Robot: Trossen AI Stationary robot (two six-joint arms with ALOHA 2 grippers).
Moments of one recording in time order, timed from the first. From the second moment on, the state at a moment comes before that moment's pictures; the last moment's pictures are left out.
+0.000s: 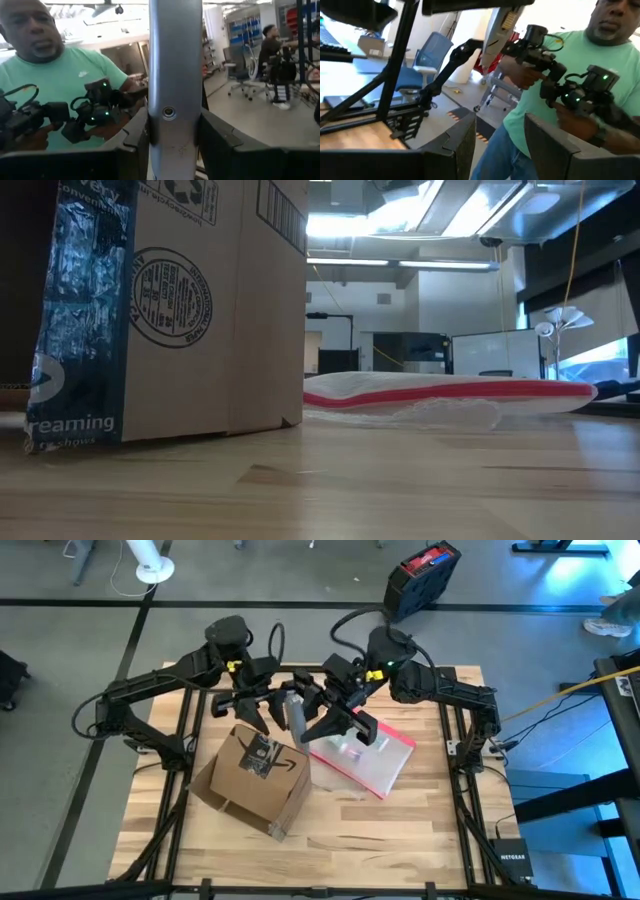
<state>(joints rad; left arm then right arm) 0.30 1.42 1.55 -0.12 1.30 -0.39 -0.04 1.83 2.19 -0.11 -0.82 0.41</state>
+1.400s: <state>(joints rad) 0.58 1.22 1.55 -0.87 1.17 0.12 -0.02 1.57 2.18 -0.81 -0.61 0.18</state>
